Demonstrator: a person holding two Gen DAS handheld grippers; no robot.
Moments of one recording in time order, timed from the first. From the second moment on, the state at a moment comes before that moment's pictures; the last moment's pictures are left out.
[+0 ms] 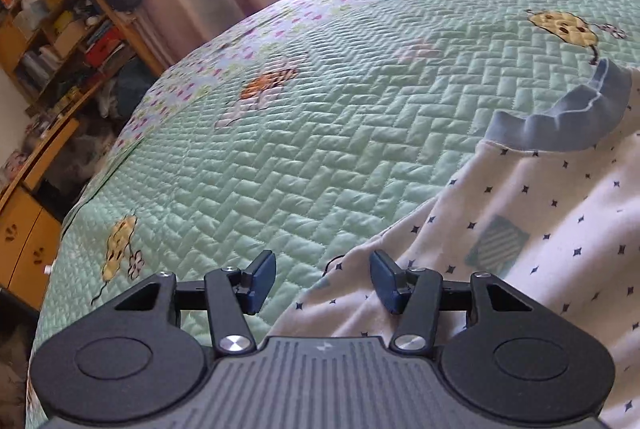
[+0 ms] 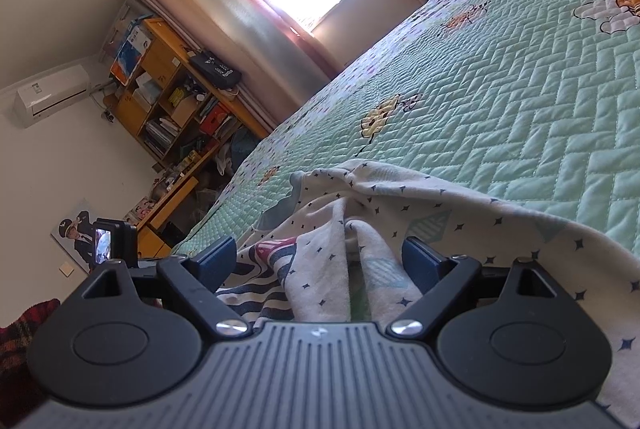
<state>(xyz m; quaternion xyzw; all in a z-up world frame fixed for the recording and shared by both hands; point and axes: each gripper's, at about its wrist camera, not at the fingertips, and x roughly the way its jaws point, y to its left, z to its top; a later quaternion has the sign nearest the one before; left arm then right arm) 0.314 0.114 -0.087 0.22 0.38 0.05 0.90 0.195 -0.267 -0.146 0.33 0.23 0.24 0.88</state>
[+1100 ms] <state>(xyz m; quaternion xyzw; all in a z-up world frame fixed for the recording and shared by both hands) 0.325 0.091 -0.098 0.29 0.38 0.09 0.87 0.196 -0.262 -0.145 0.32 0.23 0.24 0.89</state>
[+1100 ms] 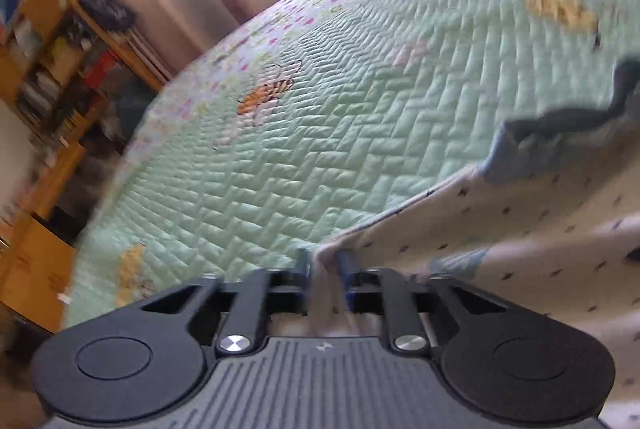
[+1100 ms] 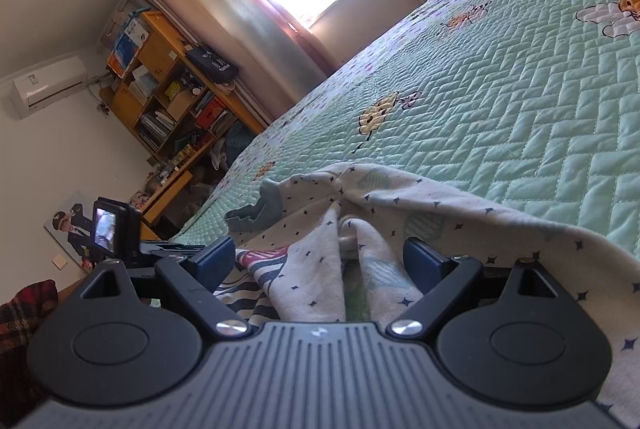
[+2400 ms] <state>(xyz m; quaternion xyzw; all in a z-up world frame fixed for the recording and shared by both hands) 0.064 -0.010 -0.062 -0.12 0.38 -0.06 0.92 0.159 -0.278 -0.108 0.00 0.24 0.12 0.96</state>
